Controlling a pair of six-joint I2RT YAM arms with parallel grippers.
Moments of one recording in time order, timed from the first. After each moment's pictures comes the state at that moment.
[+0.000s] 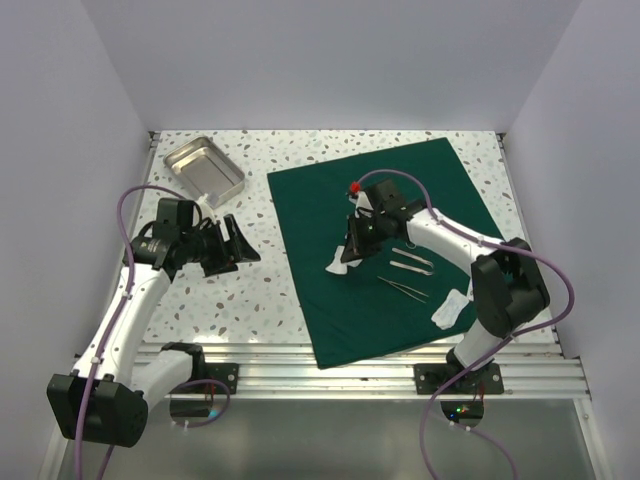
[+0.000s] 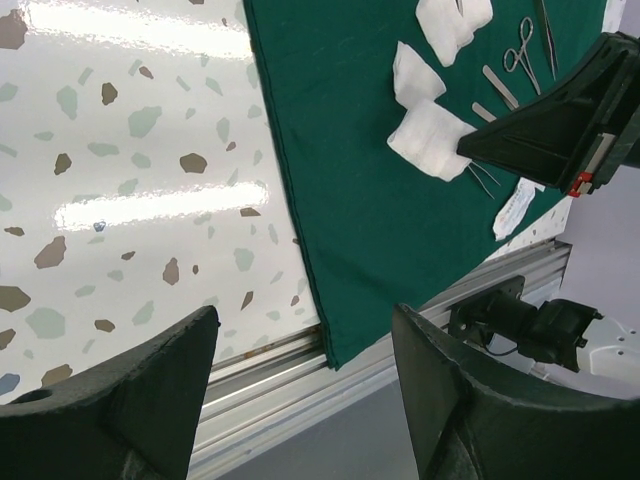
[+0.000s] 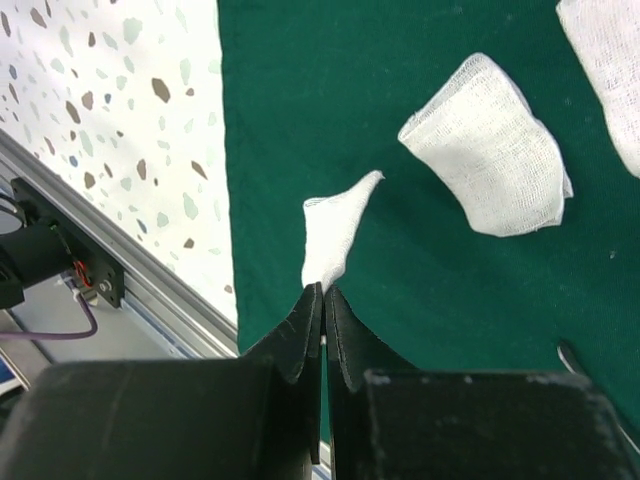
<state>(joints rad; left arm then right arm) -0.11 1.02 0.92 -0.83 0.47 -0.51 0.52 1.67 1.14 -0.52 -0.44 0.41</state>
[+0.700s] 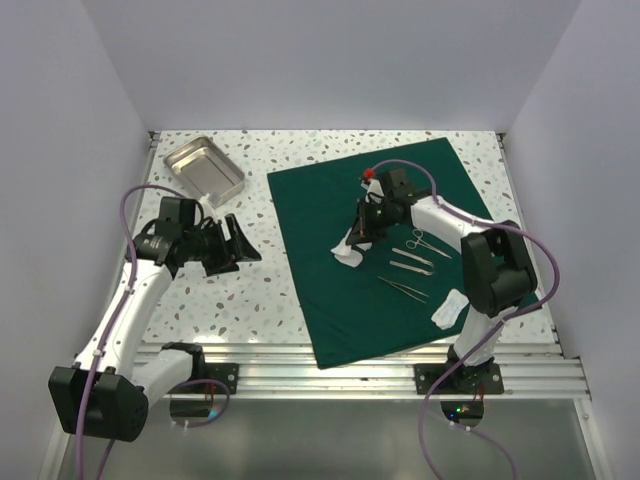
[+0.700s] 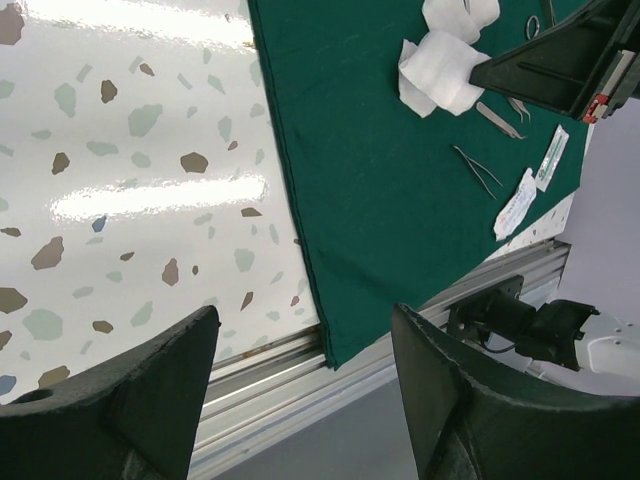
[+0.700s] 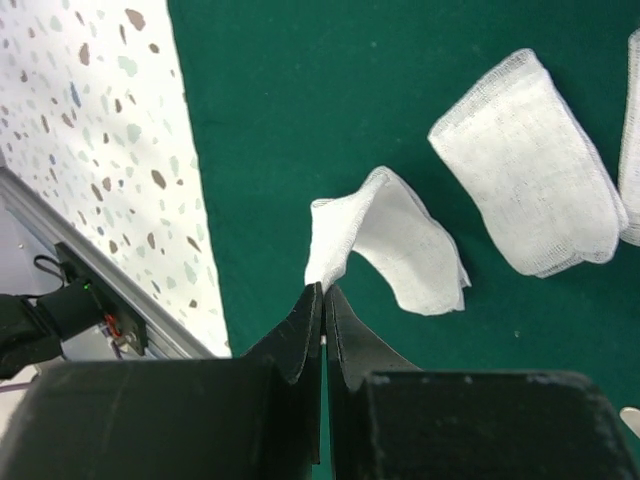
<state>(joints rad) -0.11 1.04 0.92 -0.82 0.48 -0.52 0.39 1.80 1.22 -0.45 -0.50 0.43</state>
